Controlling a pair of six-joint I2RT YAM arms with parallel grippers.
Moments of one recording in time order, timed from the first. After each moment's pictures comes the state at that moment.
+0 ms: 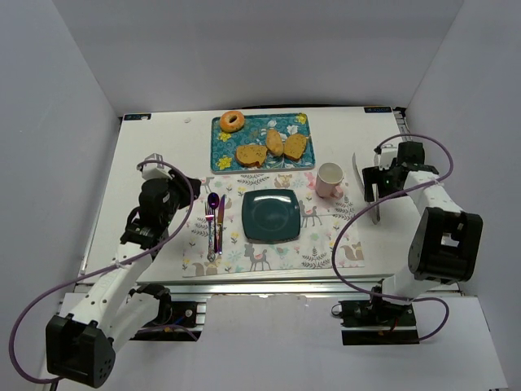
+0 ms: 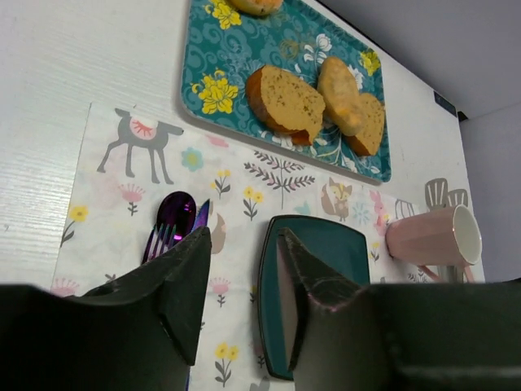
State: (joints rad) left arm -0.27 0.89 0.60 -0.01 -0.11 -0.66; right arm -0.14 1.54 1.07 -0.56 -0.20 -0.34
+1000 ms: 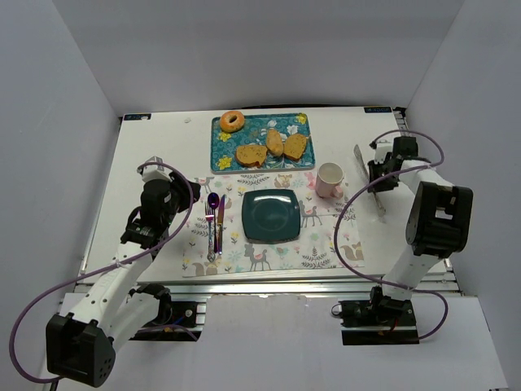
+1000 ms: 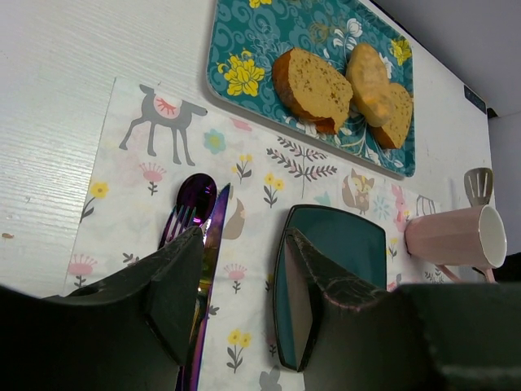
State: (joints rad) left arm -0.27 0.88 0.60 -0.09 -0.14 -0.68; right arm -0.14 1.80 1.15 -0.42 -0.23 -0.31
